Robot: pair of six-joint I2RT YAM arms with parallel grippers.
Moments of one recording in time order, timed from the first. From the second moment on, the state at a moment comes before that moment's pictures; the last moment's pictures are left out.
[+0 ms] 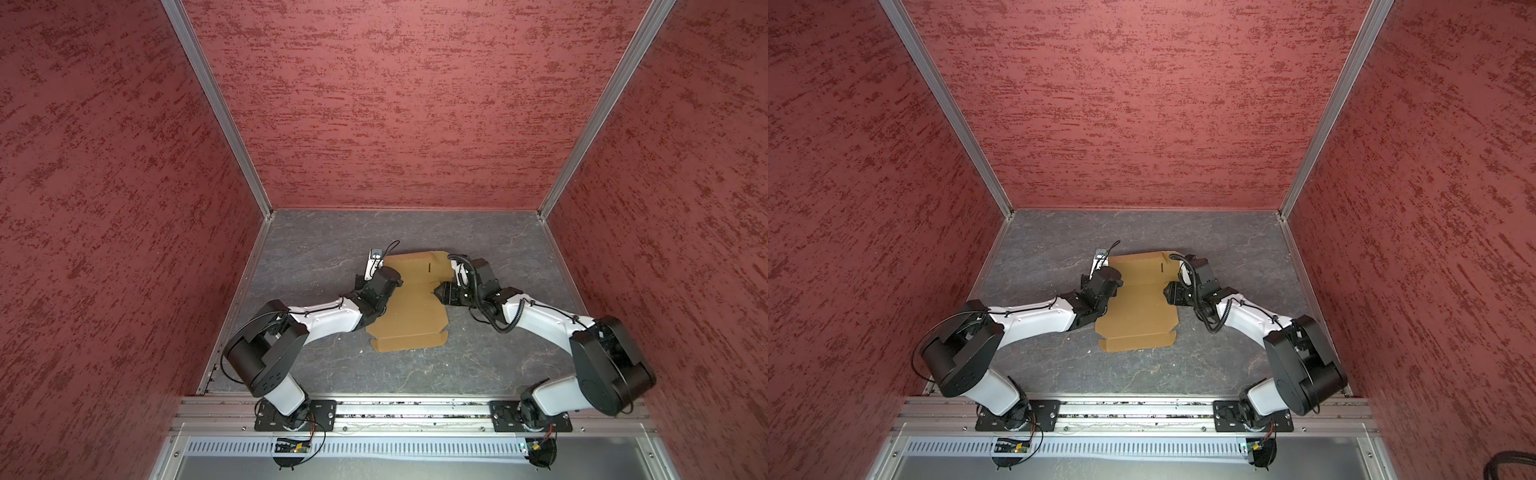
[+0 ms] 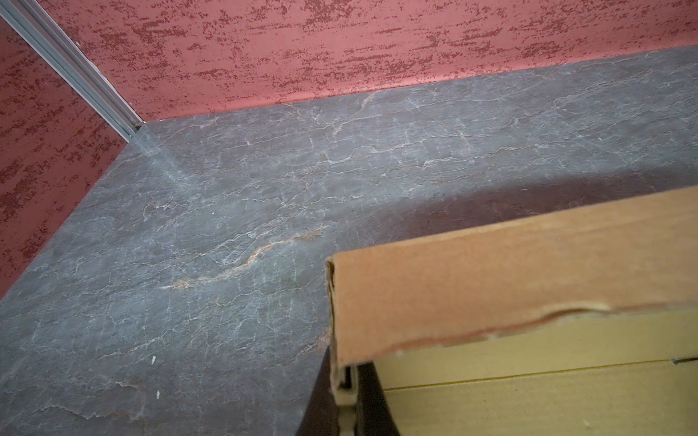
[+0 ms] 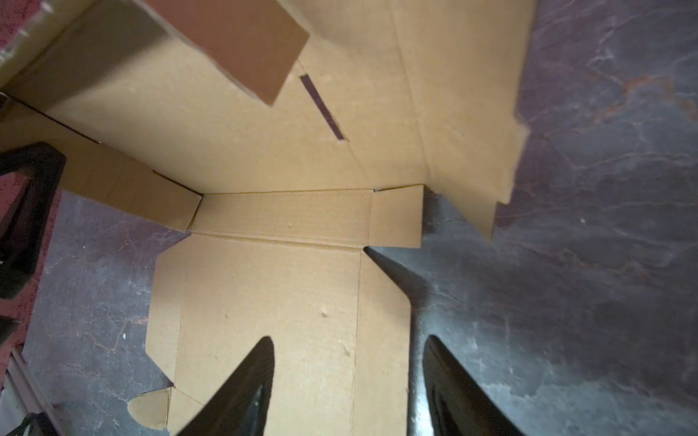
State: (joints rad) left arm -0.73 1.61 0.82 0.13 -0.75 -0.32; right arm 0.46 1.48 0.75 -0.06 -0.23 0.50
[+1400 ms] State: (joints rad) left arm -0.74 1.61 0.84 0.09 -0.74 -0.32; right arm 0.46 1.72 0.66 0.39 -0.18 0.61
